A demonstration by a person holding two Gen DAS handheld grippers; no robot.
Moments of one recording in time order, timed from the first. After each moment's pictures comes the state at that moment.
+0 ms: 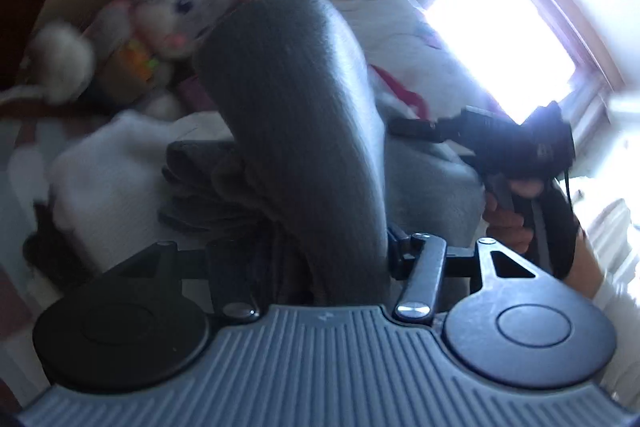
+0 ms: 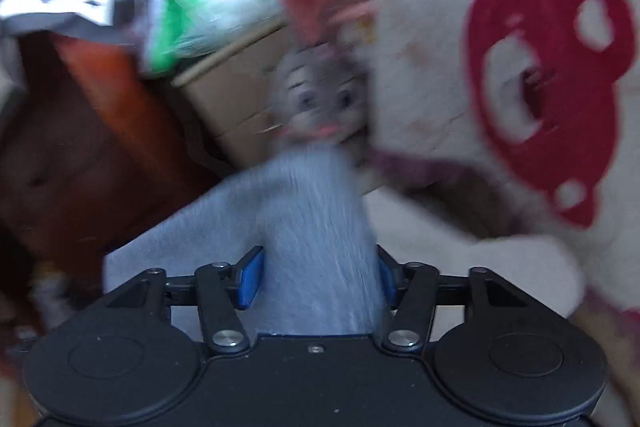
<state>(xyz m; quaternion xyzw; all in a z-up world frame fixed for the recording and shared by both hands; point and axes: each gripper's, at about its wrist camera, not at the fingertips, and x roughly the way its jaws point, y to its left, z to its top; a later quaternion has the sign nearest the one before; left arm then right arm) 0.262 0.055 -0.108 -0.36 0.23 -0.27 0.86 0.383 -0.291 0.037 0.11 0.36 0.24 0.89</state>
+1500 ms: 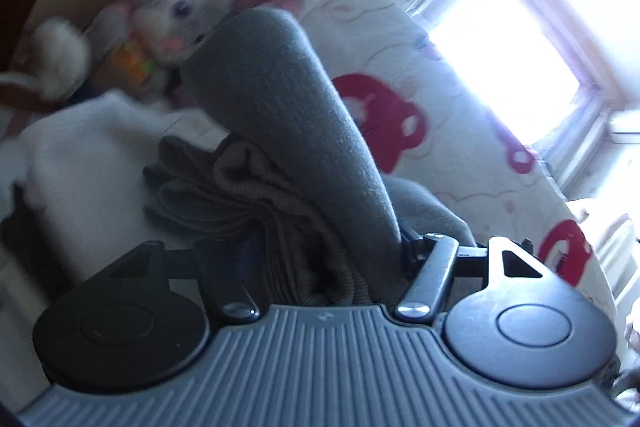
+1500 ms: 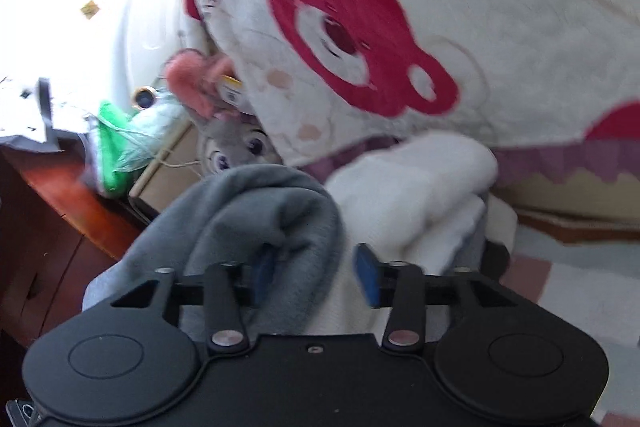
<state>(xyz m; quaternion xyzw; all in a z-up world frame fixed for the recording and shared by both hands) 0.239 0.026 -0.106 -0.36 0.22 -0.26 0.87 0.323 -0.383 -0.092 0.35 0.29 0.17 0.87</state>
